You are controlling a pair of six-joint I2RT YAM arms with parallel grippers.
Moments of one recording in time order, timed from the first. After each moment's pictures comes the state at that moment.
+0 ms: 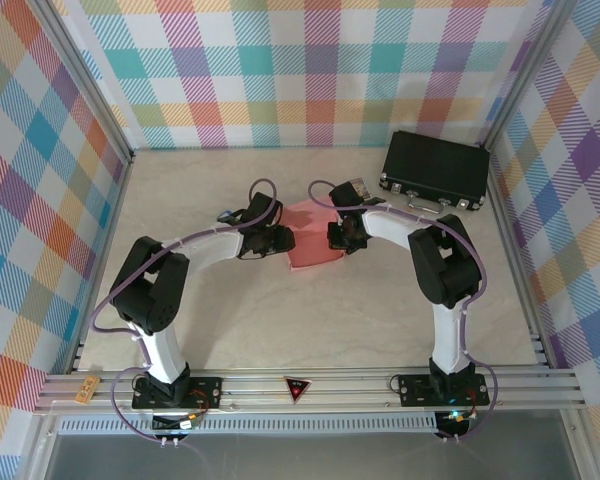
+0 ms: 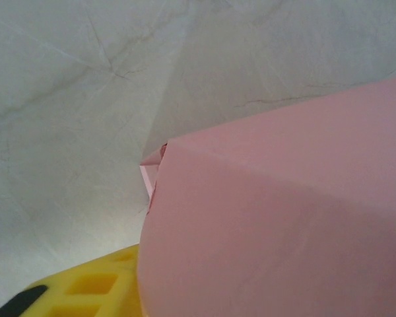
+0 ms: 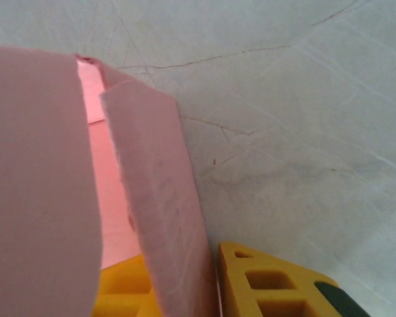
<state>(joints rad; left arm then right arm) -0.53 1.81 1.15 -0.32 0.09 -0.63 0.52 2.01 1.37 -0.57 -0.06 0.49</state>
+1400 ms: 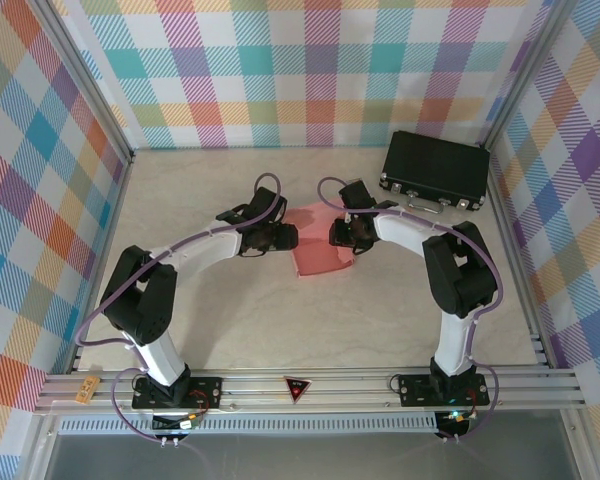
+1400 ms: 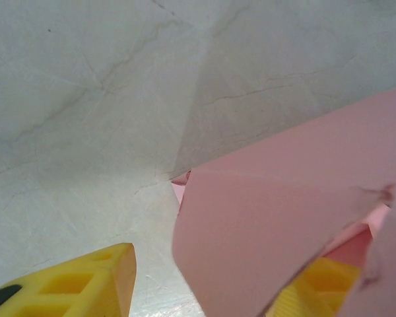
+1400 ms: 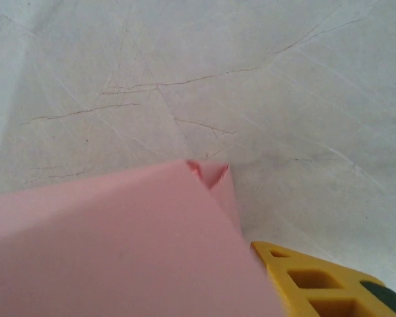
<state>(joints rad) -0.57 1.72 1.20 -0.45 0.02 -0.52 0.49 1.90 1.27 -0.49 -0.08 0.49</state>
